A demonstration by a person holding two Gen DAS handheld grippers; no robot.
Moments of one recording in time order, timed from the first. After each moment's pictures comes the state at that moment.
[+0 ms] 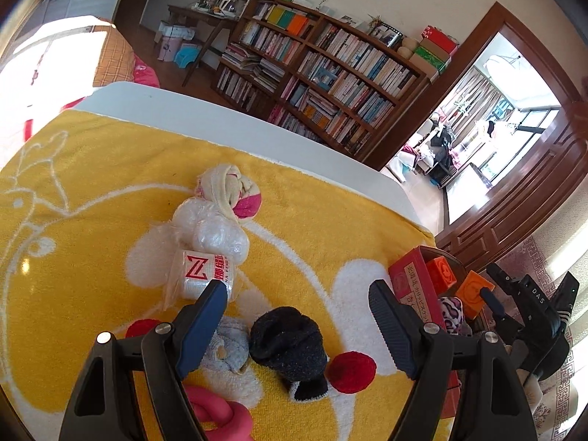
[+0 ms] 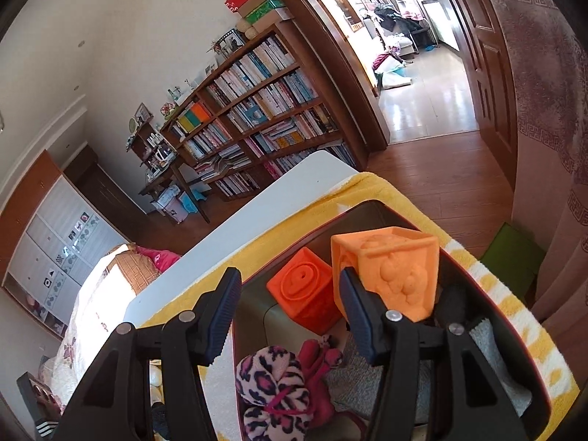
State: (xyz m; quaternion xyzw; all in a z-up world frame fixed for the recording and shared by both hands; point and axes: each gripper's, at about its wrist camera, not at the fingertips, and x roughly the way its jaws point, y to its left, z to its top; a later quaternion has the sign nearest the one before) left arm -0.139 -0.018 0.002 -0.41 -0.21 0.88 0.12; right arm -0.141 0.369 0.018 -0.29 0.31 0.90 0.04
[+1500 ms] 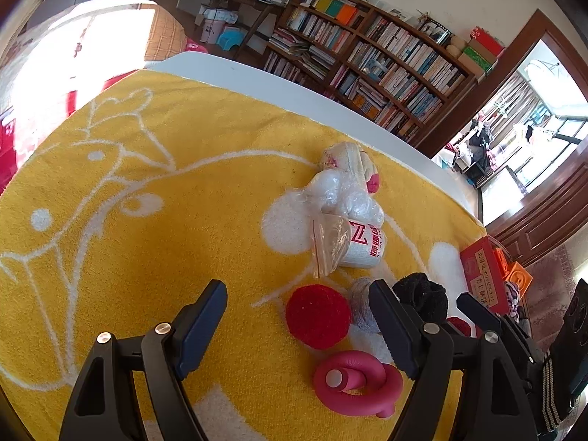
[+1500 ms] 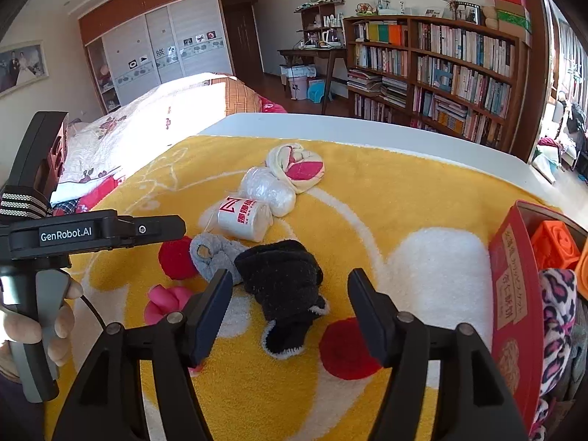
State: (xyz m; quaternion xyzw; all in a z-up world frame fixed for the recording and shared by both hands) left arm -0.117 -0.104 -0.042 -0.45 -0.21 0.86 0.06; right arm -0.118 0.119 -0.031 -0.38 -0.04 0.90 -0.22
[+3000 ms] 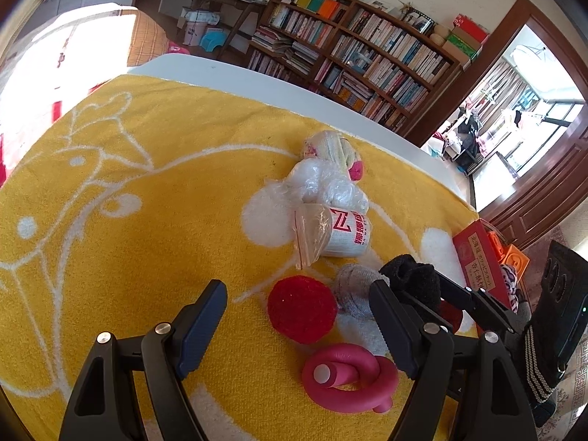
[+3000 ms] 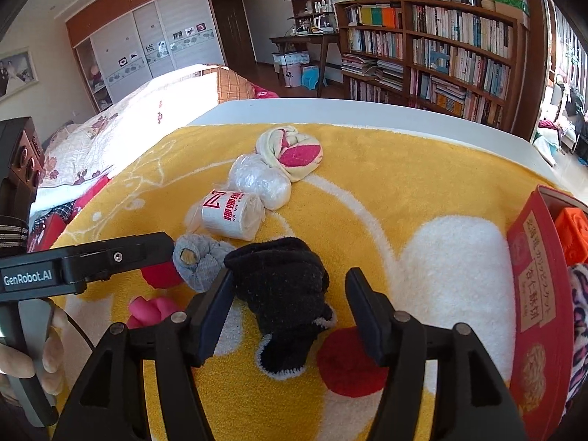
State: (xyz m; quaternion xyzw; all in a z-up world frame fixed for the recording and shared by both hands) left arm -0.116 -0.092 -0.044 -0.45 -0.19 0.87 0.09; right arm -0.143 0.103 -0.051 -0.41 -0.03 0.88 -0.21
